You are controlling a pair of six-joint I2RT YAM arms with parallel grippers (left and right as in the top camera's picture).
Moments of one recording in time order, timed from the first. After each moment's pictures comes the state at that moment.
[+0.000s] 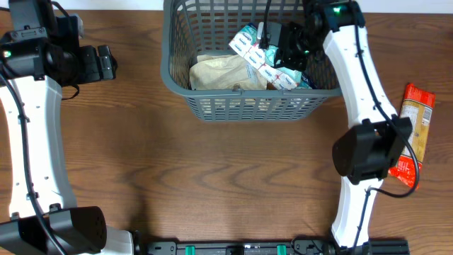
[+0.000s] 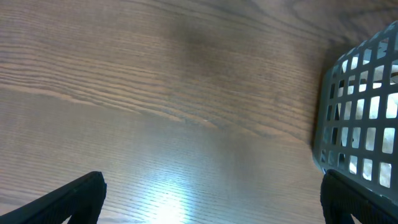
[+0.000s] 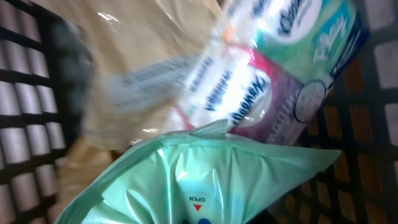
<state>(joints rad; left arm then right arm) 0.19 1.65 1.81 -1.20 0.07 0.01 0.18 2.20 2.21 -1.23 -0.33 -1.12</state>
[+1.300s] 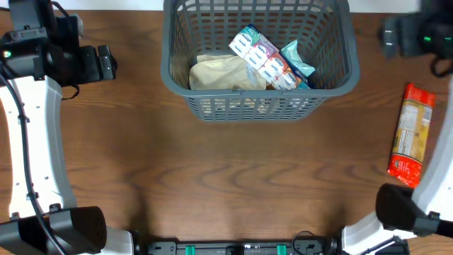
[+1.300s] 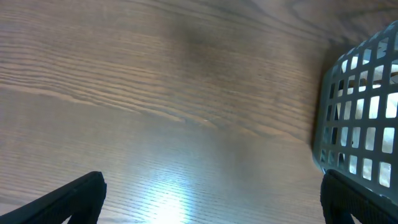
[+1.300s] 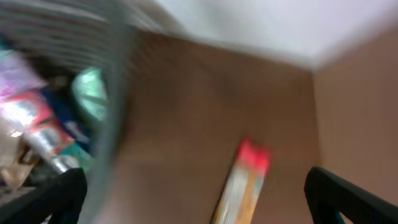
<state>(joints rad) 0.19 1.65 1.81 -1.20 0.07 0.01 -0.20 1.78 2.42 -1.46 0.05 -0.26</state>
